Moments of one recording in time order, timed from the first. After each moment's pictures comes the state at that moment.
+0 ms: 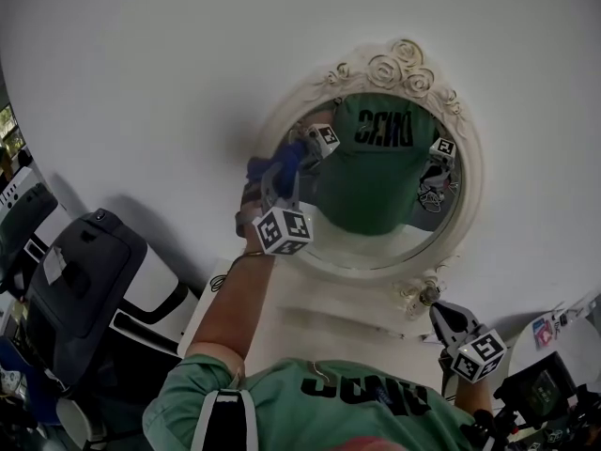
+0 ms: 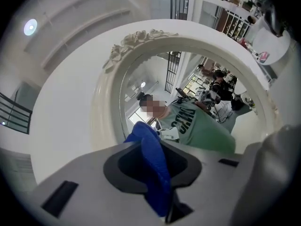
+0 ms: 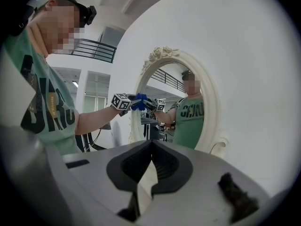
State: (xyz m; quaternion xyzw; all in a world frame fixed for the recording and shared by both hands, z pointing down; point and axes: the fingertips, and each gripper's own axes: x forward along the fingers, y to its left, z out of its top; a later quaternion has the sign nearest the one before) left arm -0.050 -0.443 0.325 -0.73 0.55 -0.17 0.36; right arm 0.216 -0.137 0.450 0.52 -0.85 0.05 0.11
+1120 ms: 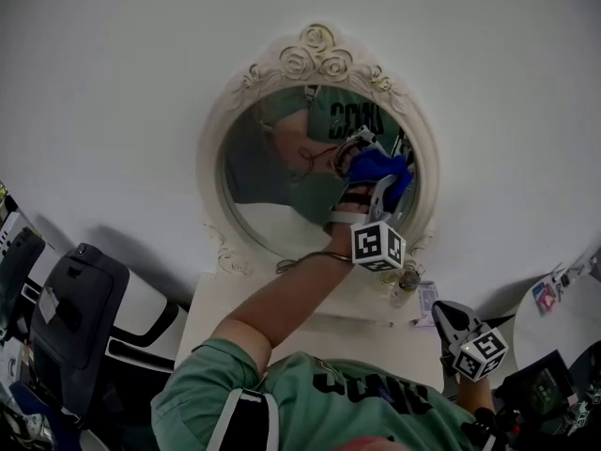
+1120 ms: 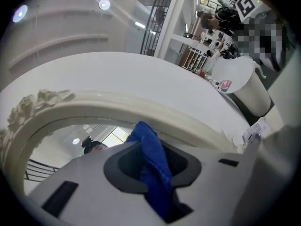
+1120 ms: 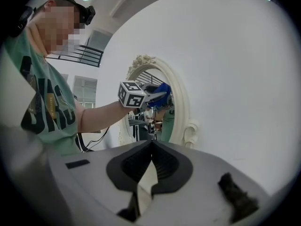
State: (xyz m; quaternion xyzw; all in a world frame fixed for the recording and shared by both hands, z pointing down) left arm 0.283 -0.319 0.331 -0.82 0.29 -0.14 0.46; right arm 0.286 -0.100 0.472 0.58 -0.81 0.08 0.07
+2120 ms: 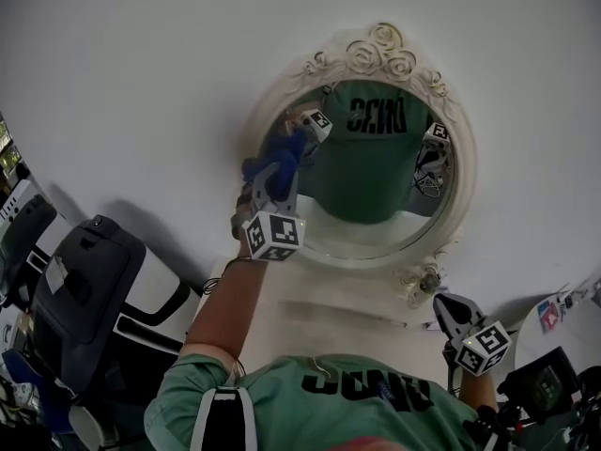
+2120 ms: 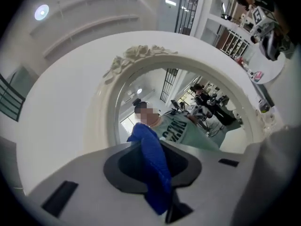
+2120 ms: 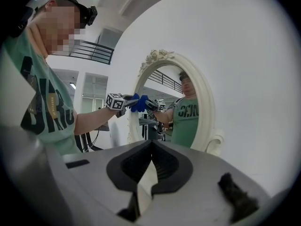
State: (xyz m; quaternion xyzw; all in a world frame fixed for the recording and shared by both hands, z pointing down) left arm -0.027 -0.416 0.323 -0.79 0.50 -0.13 0.34; right arm 0.231 -0.132 0.454 0.53 -0.84 0.05 0.10
